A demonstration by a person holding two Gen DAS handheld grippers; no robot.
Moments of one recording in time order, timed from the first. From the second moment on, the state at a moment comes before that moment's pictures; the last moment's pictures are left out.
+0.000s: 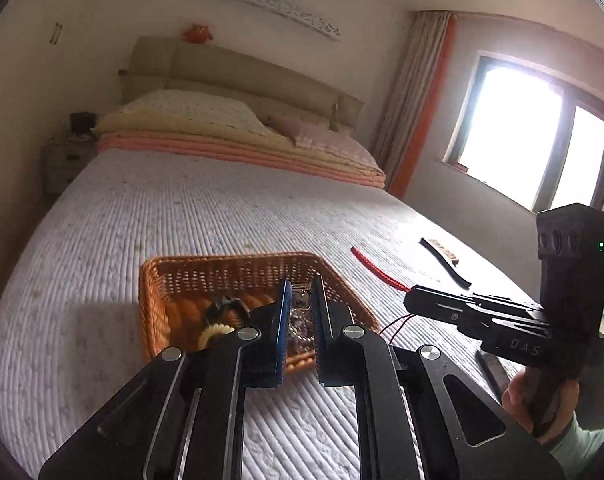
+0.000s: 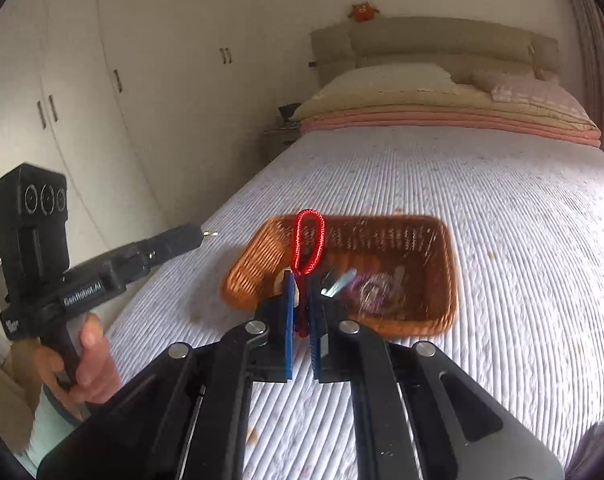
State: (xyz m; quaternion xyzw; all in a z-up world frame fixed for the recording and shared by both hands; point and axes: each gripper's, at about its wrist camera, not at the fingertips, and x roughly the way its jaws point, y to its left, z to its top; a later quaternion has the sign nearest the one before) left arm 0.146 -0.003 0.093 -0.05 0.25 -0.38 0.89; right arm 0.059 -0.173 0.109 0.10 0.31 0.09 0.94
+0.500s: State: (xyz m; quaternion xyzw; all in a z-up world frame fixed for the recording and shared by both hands) left arm 0.255 -0.050 0.005 -0.04 0.38 -0.27 0.88; right arm 0.214 -0.193 0.022 0.12 0.43 0.03 0.89
